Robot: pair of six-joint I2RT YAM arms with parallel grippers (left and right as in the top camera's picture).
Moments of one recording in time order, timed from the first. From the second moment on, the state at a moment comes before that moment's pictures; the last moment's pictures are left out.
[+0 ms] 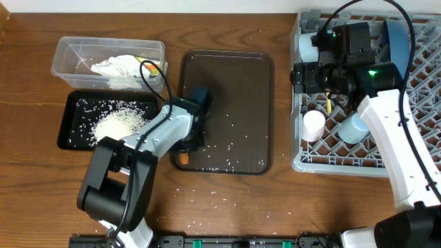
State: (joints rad) left arm -0.40 1.82 1.10 -0.91 -0.16 -0.62; right arm 0.18 1.60 1.49 -0.87 -0.14 0.12
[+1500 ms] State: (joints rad) left arm 0.26 1.81 1.21 -0.81 -0.19 -0.71; right arm 0.18 1.60 1.49 -0.87 -0.11 0.12
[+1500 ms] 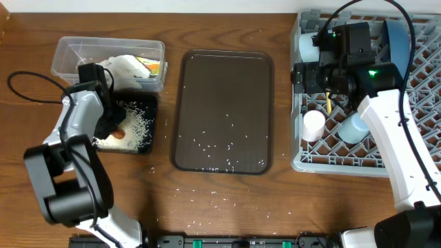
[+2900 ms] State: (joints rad) left arm 0.26 1.31 1.28 -0.87 -0.19 -0.66; right arm 0.09 0.79 1.27 -0.76 0.06 0.00
